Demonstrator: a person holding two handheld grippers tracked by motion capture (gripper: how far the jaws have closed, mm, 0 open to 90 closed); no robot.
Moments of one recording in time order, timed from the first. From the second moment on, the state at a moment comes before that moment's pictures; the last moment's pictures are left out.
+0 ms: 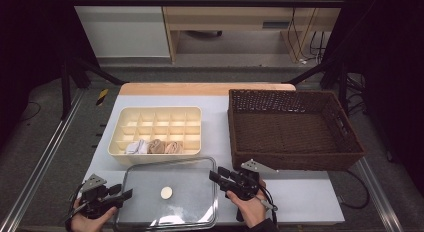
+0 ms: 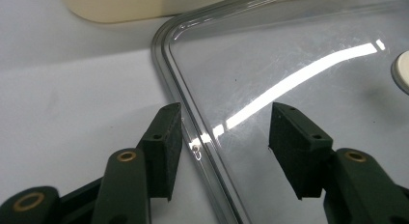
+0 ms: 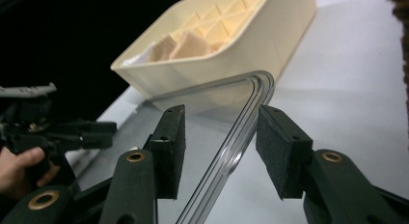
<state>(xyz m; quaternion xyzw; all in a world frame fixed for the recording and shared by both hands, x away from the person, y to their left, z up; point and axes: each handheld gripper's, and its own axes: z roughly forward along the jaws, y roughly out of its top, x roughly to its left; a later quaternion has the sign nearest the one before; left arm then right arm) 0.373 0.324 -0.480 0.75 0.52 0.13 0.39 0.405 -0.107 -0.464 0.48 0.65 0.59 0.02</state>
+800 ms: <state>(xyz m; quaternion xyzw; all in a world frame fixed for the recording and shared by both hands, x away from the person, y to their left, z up) 0.373 0.324 -0.481 0.74 0.52 0.13 0.40 0.407 -0.085 -0.470 0.45 0.69 0.56 -0.02</state>
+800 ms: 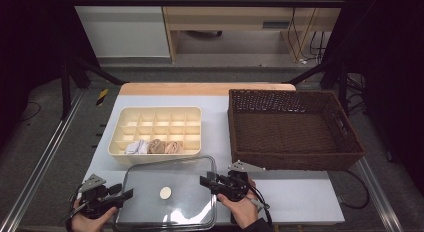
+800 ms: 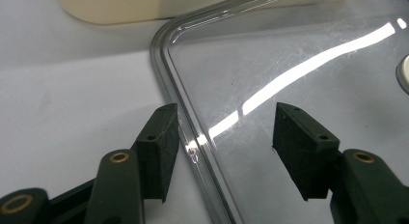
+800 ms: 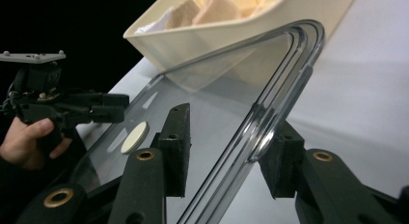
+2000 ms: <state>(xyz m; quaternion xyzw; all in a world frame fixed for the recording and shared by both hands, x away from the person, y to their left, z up) 0.368 0.329 -0.467 0.71 0.53 0.12 0.44 0.406 -0.102 -0.473 0.45 0.73 0.51 -0.03</state>
